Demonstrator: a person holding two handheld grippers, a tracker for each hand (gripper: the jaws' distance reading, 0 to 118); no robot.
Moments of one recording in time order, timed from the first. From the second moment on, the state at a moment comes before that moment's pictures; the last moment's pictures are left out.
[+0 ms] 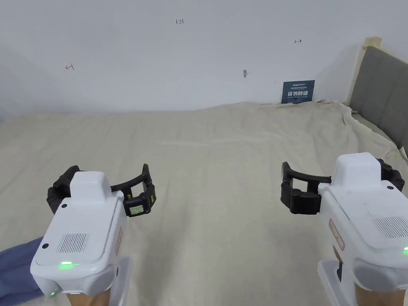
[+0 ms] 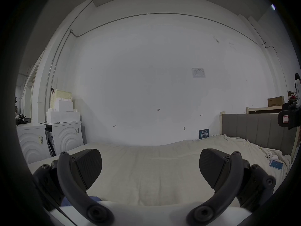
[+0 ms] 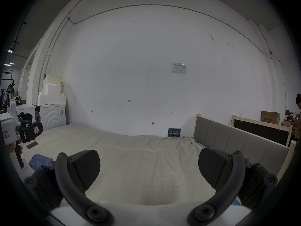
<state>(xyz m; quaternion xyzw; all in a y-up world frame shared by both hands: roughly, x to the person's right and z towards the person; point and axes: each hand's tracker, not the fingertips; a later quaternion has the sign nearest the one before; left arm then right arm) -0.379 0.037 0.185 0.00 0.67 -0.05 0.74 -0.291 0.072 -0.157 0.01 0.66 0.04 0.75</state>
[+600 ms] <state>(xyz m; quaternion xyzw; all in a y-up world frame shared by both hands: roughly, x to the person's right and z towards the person) -0.378 0.040 0.187 0.01 0.67 -0.05 0.74 -0.289 0.074 -0.158 -0.04 0.64 0.01 0.77</state>
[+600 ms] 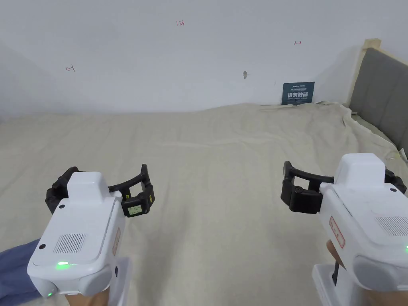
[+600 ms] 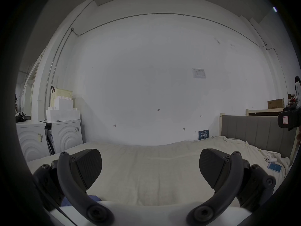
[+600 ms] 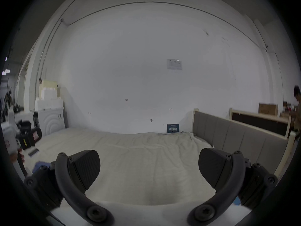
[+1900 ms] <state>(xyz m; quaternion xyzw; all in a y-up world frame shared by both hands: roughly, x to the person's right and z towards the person) -0.376 0.052 0.190 0.02 0.67 -0.05 0.74 -0.307 0.094 -0.156 -0.19 0.58 0.06 0.79</state>
